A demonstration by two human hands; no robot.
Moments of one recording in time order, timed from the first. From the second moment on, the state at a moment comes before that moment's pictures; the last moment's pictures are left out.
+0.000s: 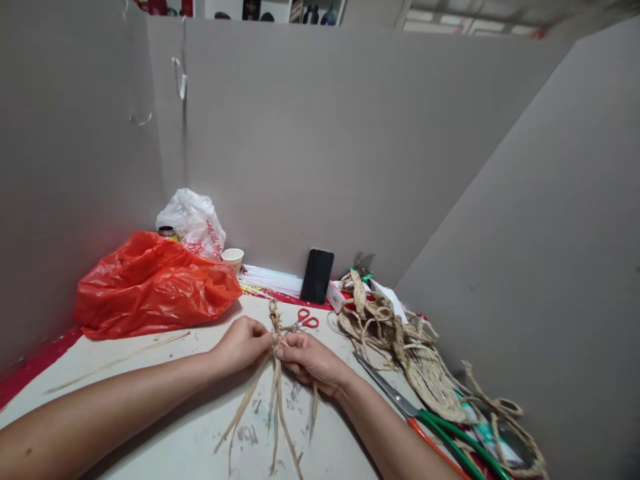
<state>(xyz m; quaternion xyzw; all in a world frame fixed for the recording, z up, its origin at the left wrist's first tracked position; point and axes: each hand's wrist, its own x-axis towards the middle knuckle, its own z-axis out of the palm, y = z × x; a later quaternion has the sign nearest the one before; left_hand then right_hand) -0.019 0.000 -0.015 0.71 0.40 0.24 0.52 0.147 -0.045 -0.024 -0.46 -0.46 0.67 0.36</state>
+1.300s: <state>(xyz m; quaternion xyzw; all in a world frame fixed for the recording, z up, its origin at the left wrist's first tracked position) -0.021 -0.011 -0.002 0.54 0.36 0.25 0.72 0.143 -0.048 -0.022 -0.43 -0.45 0.70 0.34</state>
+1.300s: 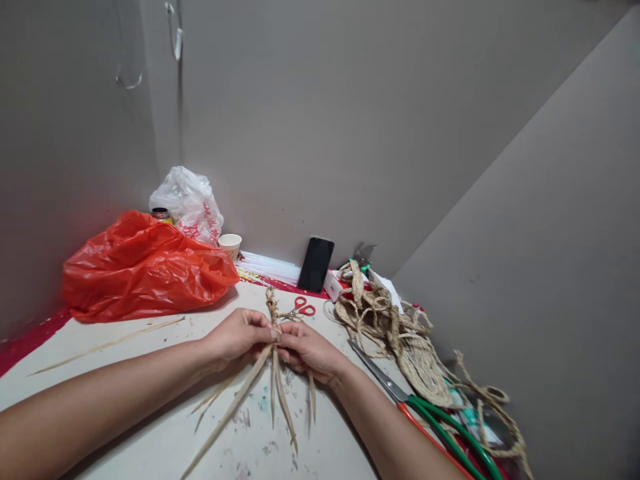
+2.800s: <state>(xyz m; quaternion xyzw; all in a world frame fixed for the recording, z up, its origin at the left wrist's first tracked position) -0.021 0.008 -0.011 0.55 0.32 0.16 0.76 0.145 -0.049 -0.019 -0.43 -0.47 0.71 0.32</state>
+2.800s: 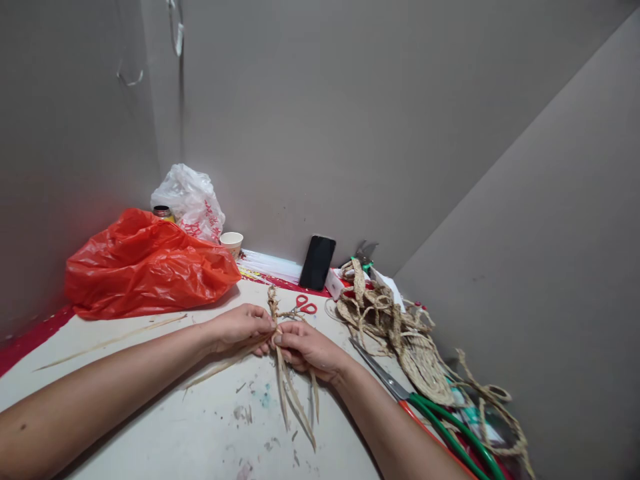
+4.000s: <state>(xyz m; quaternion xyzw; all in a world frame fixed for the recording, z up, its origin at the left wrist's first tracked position) -0.017 -0.005 -0.017 0.57 0.34 0.20 0.72 0.119 -0.066 -0.009 -0.59 -0.50 0.53 0.35</state>
